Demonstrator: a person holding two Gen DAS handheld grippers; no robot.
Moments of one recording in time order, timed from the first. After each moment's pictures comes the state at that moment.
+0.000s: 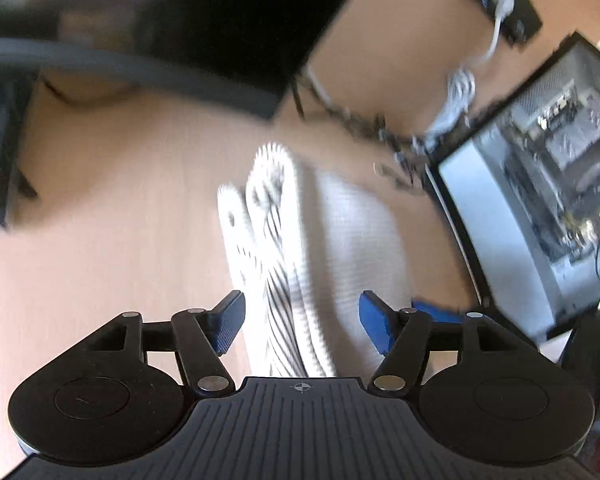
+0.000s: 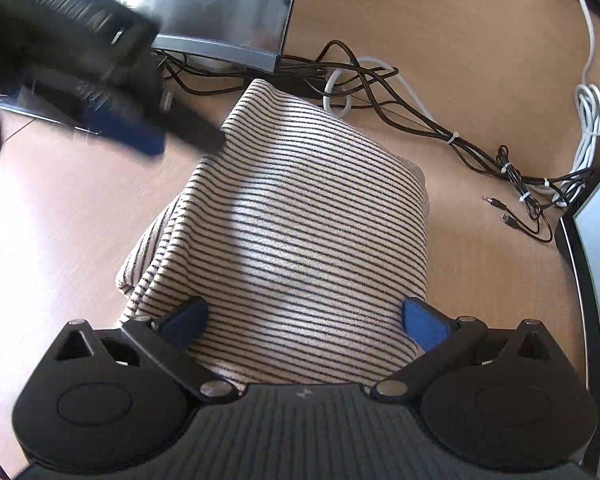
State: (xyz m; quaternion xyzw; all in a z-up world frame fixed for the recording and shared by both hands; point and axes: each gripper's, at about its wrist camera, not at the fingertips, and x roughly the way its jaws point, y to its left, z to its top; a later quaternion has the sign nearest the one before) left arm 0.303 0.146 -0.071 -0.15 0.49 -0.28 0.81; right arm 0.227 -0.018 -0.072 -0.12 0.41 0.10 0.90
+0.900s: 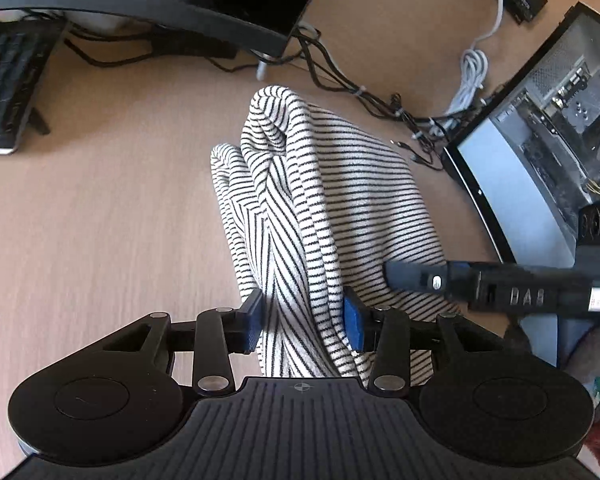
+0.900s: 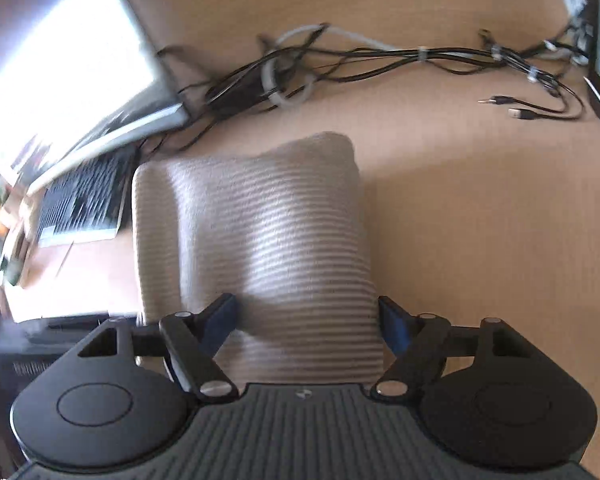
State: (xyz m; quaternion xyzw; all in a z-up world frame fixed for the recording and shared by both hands) left arm 0.246 0.129 -0.094 -0.15 0.46 -0.23 0.85; right arm 0.259 -0.115 -0.074 0.12 0.46 0.18 0.86
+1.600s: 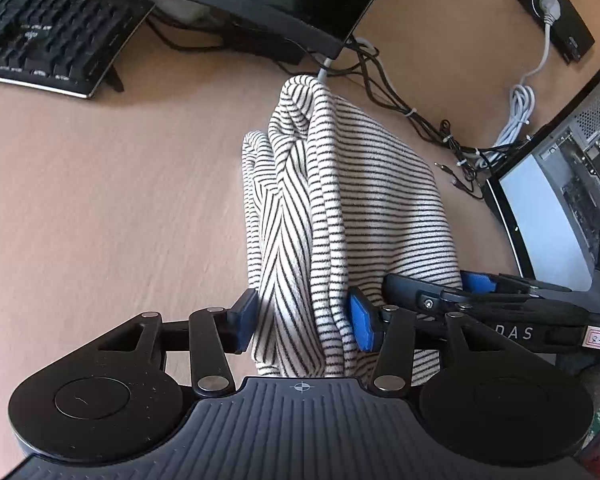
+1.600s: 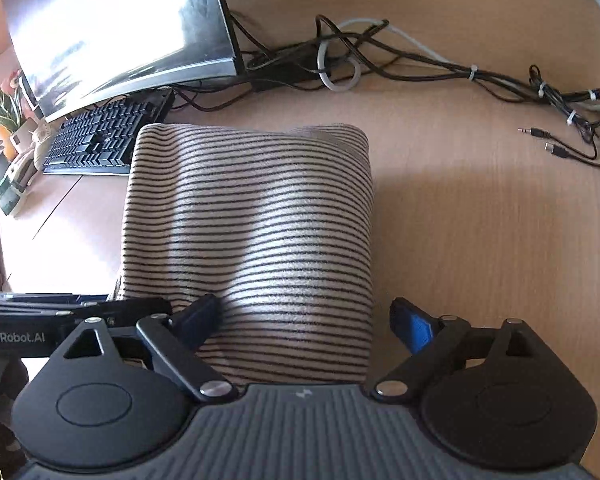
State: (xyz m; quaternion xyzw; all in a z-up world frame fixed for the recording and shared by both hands) left arm 0.212 0.124 -0.085 -0.19 0.46 -0.13 0.86; right arm 0.248 -0.096 -0.075 0.03 0.45 0.20 0.87
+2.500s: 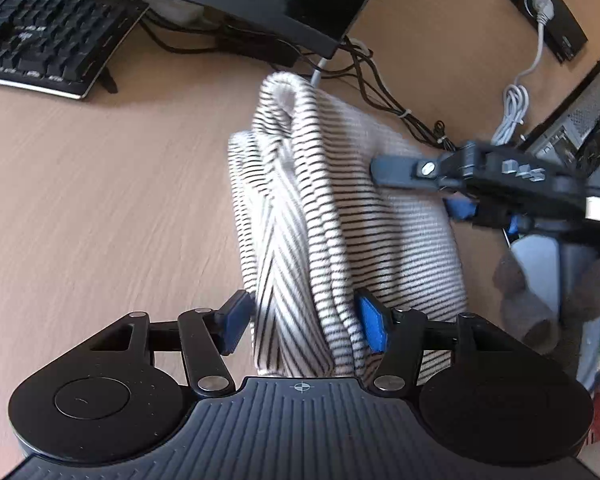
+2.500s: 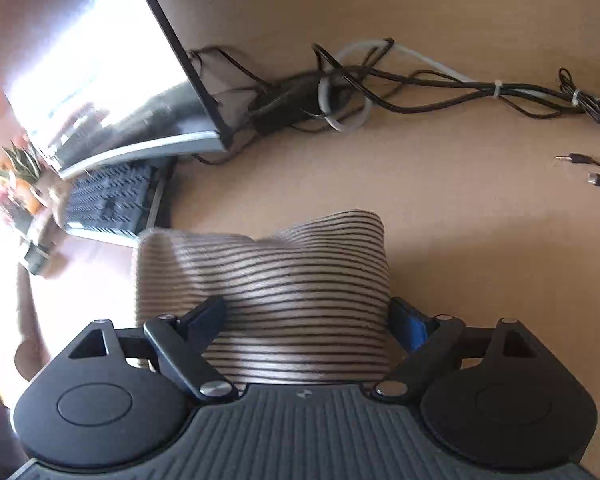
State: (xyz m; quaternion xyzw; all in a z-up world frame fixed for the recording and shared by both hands) left arm 0.212 0.123 -0.087 -0.18 0.45 -0.14 0.87; right arm 0.308 -0.099 -0.056 0.12 0.43 0.25 0.86
